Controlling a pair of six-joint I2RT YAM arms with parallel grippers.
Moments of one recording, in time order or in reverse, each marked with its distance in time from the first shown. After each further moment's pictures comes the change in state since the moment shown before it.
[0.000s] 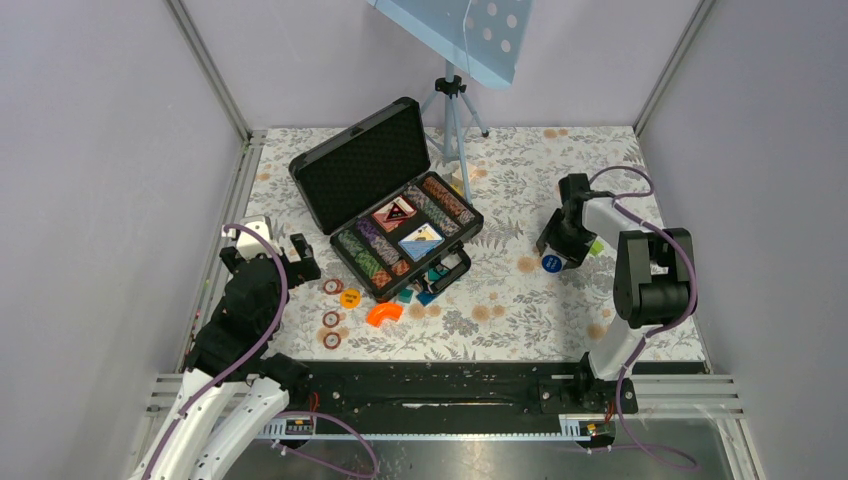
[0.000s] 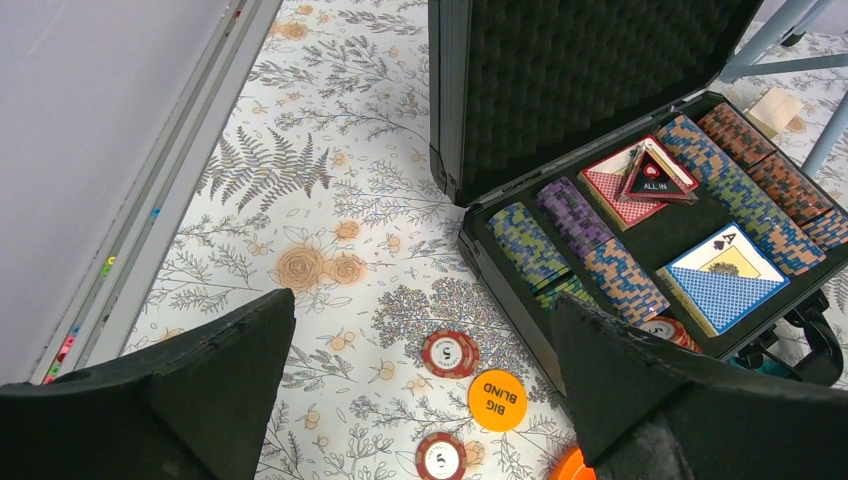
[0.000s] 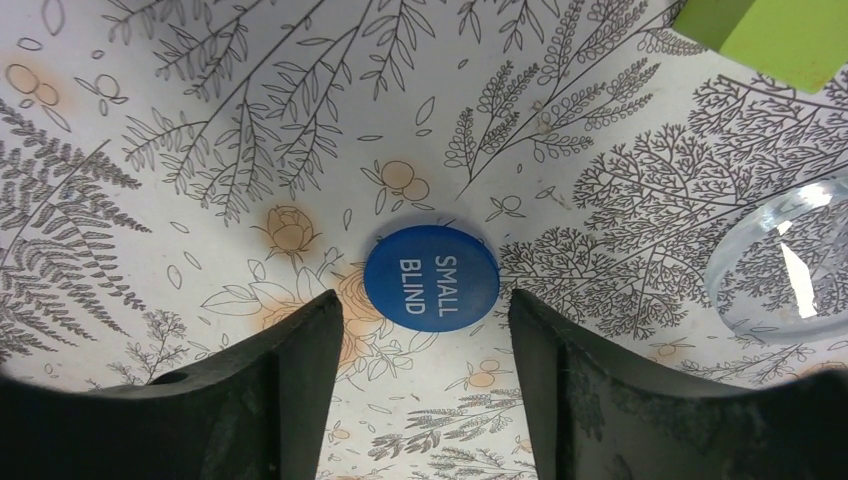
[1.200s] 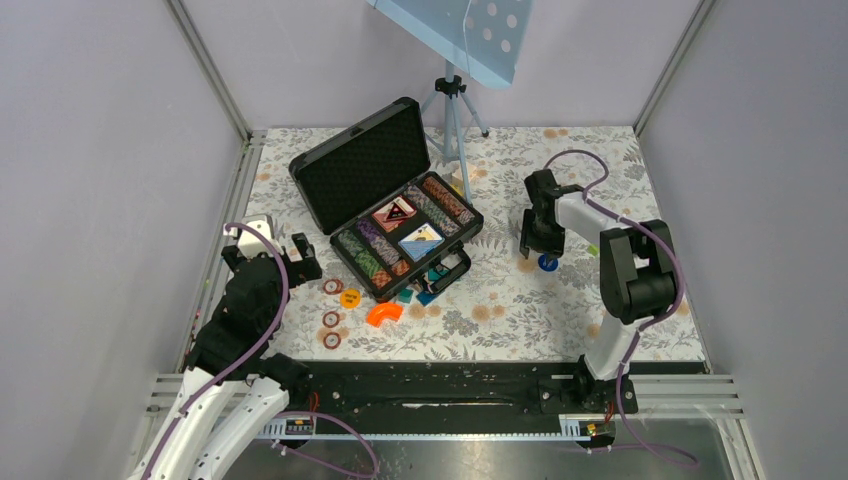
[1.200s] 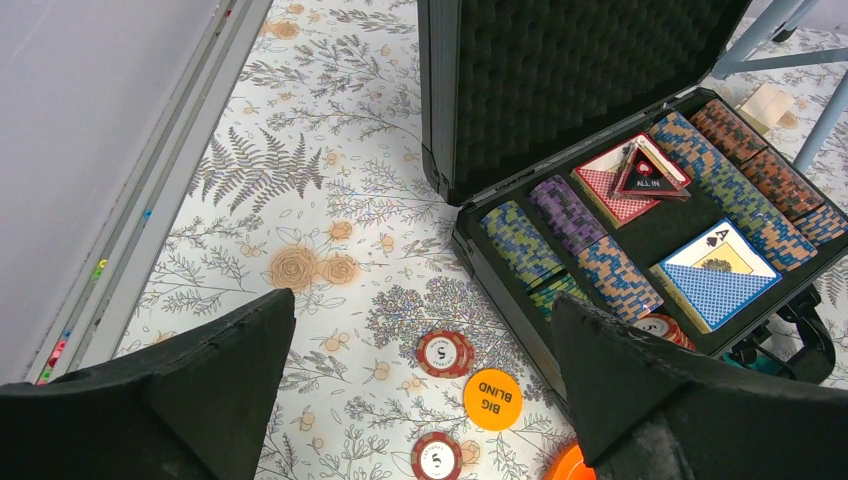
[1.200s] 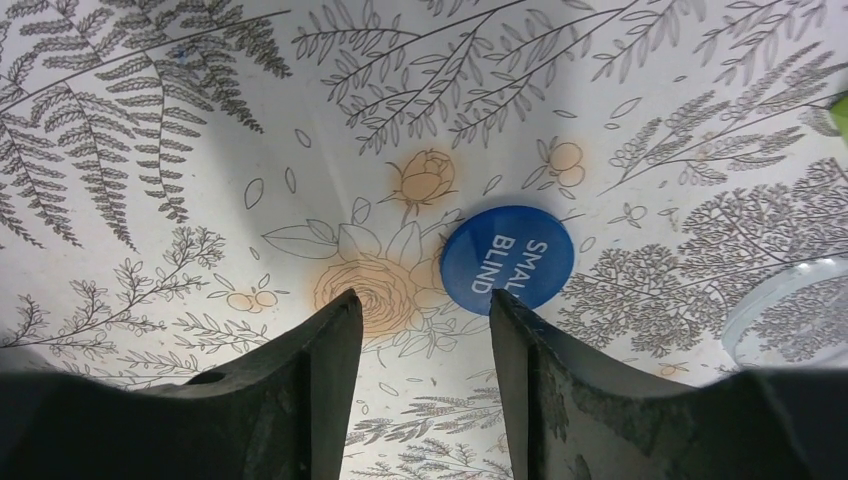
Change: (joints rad) left arm 0.000 0.008 0.000 0.008 0.016 0.000; right arm 0.172 0.055 0.077 -0.031 0.059 -0.230
